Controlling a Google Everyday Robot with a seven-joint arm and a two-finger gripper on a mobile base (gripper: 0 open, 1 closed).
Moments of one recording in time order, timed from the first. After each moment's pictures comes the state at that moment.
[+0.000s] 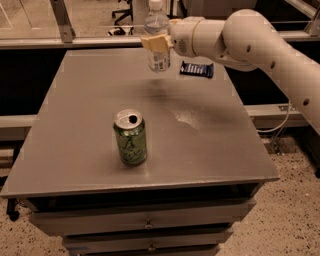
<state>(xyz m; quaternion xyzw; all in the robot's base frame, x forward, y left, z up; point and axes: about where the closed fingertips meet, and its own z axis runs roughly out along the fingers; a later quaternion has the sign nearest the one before) 0.736 -0.001 0.979 -0.38 0.66 0.22 0.61</state>
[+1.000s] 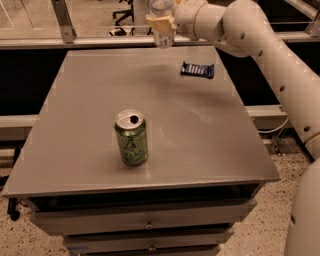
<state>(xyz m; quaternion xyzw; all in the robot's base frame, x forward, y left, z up) 0.808 -0.027 1.016 -0.40 0.60 0.16 0.68</state>
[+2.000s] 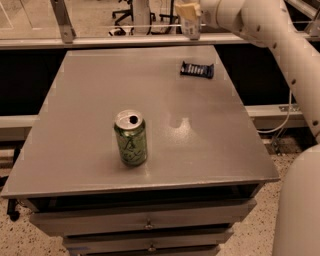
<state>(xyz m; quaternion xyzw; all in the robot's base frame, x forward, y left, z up) 0.853 -0.108 1.034 -0.33 0.64 0.09 0.69</state>
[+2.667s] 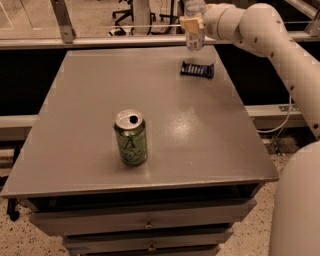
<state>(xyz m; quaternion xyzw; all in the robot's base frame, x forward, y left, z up) 0.865 -0.136 0.983 -0.29 0.68 0.09 0.66</state>
